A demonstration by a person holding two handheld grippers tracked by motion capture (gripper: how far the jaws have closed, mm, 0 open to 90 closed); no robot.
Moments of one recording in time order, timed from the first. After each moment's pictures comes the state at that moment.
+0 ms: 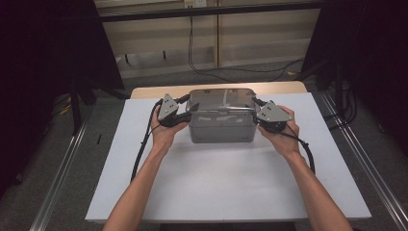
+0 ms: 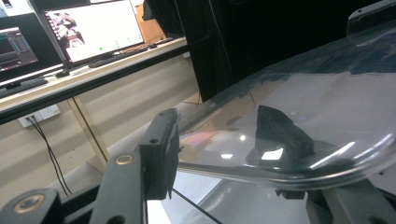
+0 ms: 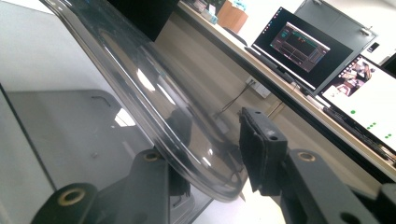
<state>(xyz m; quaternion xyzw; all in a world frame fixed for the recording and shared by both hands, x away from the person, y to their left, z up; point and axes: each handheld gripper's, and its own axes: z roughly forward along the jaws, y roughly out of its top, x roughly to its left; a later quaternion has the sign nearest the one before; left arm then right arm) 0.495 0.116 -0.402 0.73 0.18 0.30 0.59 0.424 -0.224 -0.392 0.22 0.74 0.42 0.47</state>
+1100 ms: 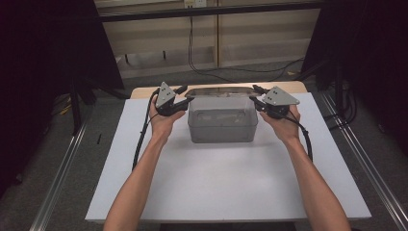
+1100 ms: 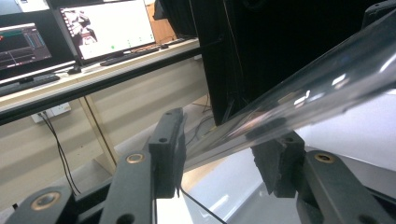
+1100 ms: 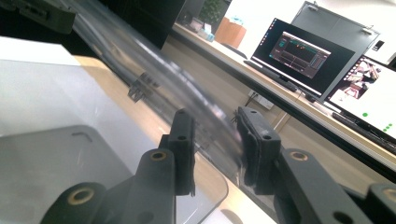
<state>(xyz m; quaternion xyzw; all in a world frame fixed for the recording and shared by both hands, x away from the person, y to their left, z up) 0.526 0.120 -0.388 0.72 0.21 0.30 0.59 0.458 -0.239 -0.374 0.24 0.71 0.48 0.45</state>
